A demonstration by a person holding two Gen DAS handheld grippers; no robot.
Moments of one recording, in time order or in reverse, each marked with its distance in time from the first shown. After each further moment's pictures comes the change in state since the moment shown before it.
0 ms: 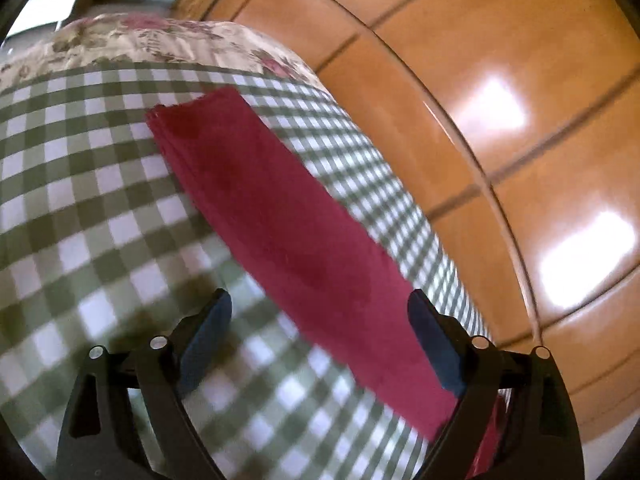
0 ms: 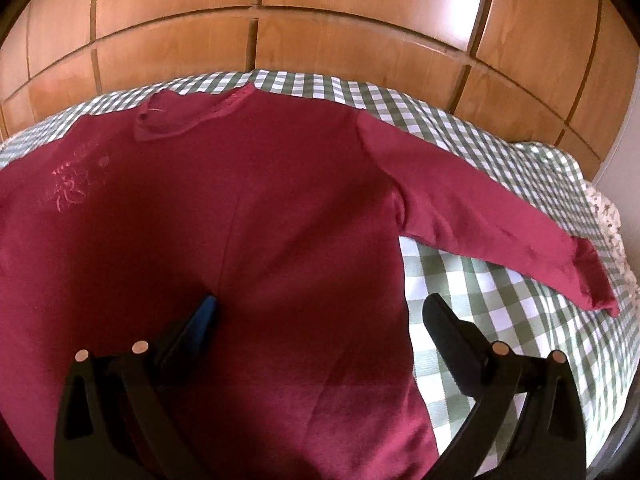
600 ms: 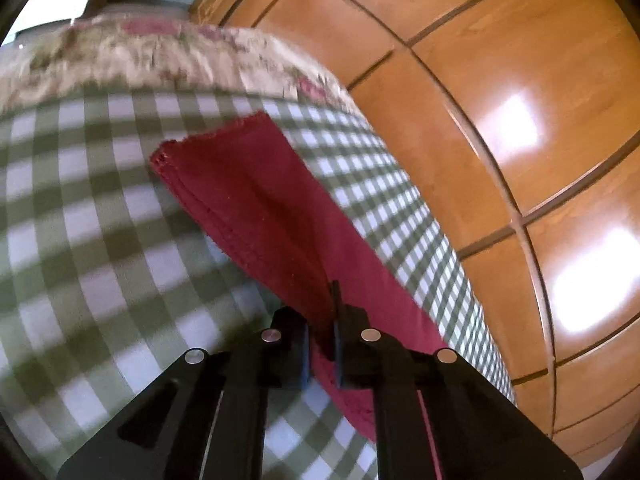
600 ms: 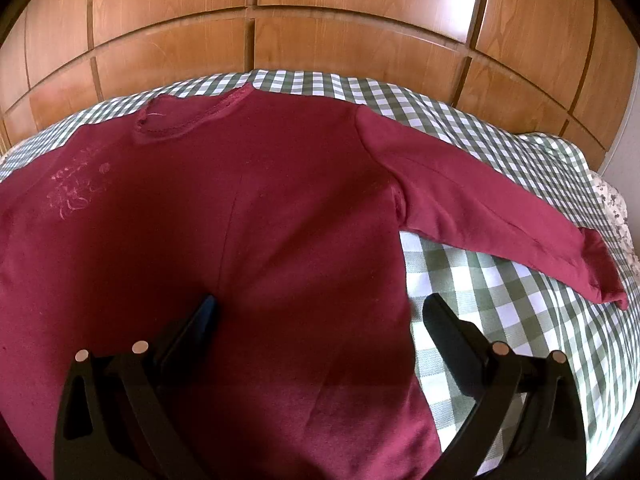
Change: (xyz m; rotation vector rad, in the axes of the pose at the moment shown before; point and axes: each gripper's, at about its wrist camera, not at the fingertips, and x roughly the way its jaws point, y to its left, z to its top) left arm 0.026 0.028 0.048 -0.018 -0.031 0.054; right arm 0.001 -0.004 -0.001 0.022 0.004 0.024
